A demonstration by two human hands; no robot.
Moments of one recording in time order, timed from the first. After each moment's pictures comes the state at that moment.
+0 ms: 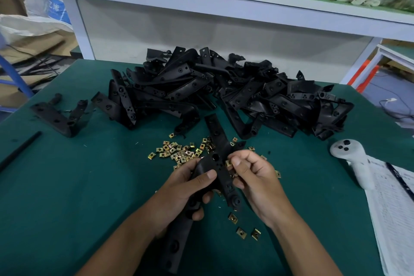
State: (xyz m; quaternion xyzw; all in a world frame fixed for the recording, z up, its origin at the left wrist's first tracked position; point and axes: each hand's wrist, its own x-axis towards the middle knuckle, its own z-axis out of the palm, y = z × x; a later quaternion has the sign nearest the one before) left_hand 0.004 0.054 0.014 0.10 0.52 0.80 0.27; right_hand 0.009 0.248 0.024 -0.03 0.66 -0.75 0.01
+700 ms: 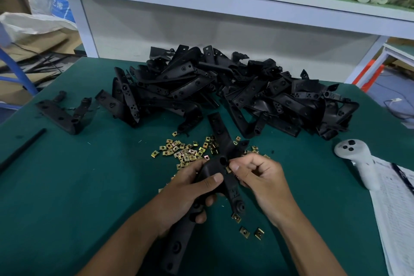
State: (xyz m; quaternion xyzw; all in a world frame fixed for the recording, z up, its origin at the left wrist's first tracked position) left_hand 0.008 0.054 0.018 0.10 0.54 0.78 0.29; right_hand 0.016 0.248 0.034 -0.05 0.73 -0.68 -0.03
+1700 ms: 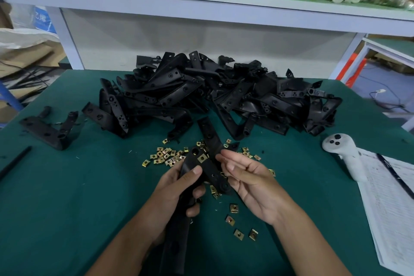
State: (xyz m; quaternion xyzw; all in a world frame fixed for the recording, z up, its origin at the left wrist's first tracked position) left_hand 0.000 0.056 0.018 0.05 0.46 0.86 0.24; right_hand 0.005 0.256 0.026 0.08 0.50 -0.86 0.10
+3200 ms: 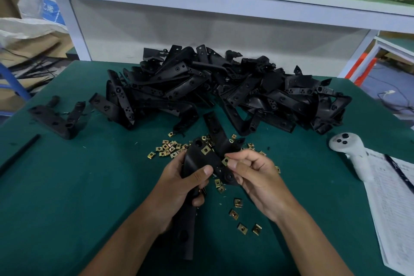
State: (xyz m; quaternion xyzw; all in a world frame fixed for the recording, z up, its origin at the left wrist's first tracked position) left_hand 0.001 0.055 0.013 0.08 0.53 0.82 0.19; right_hand 0.011 0.252 0.028 -0.04 0.61 -0.79 0.05
